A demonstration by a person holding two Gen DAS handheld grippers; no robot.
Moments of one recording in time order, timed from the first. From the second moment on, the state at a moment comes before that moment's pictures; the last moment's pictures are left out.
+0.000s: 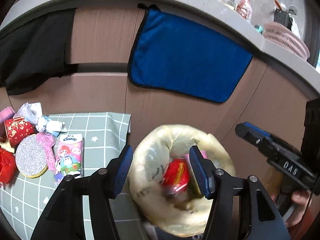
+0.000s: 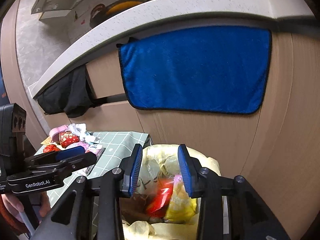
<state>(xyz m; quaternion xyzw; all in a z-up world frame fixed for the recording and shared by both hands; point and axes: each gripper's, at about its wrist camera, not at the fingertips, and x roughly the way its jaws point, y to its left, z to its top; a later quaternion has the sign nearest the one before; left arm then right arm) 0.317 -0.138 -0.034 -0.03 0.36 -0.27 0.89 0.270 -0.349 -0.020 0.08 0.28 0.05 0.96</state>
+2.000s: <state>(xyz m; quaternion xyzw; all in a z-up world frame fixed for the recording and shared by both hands) 0.295 0.185 -0.086 -0.16 0.37 -0.06 0.91 0.474 -0.045 -0.134 -0.05 0.45 0.21 0.87</state>
